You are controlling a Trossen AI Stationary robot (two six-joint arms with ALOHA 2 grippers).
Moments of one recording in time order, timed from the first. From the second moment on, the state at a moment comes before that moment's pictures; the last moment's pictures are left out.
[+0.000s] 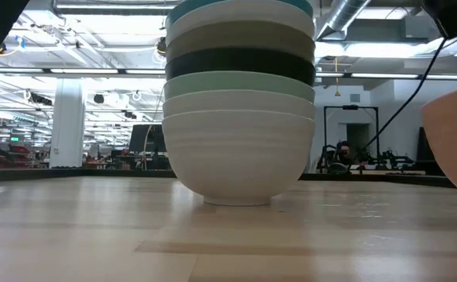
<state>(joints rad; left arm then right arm) -0.05 2.04 2.14 -1.36 0.09 -0.17 0.68 1.37 0.97 -0.81 -0.12 1.57</state>
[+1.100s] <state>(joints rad) -0.04 1.63 1.88 -1.36 -0.19 -0.20 0.62 1.34 1.00 -0.83 -0.12 1.59</state>
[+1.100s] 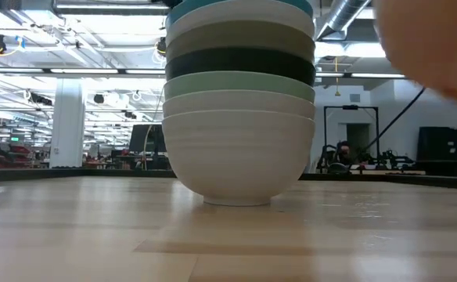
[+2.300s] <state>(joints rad) -0.45 0.71 0.86 -0.81 -0.83 -0.65 0.14 1.64 1.56 -0.94 -0.23 1.00</state>
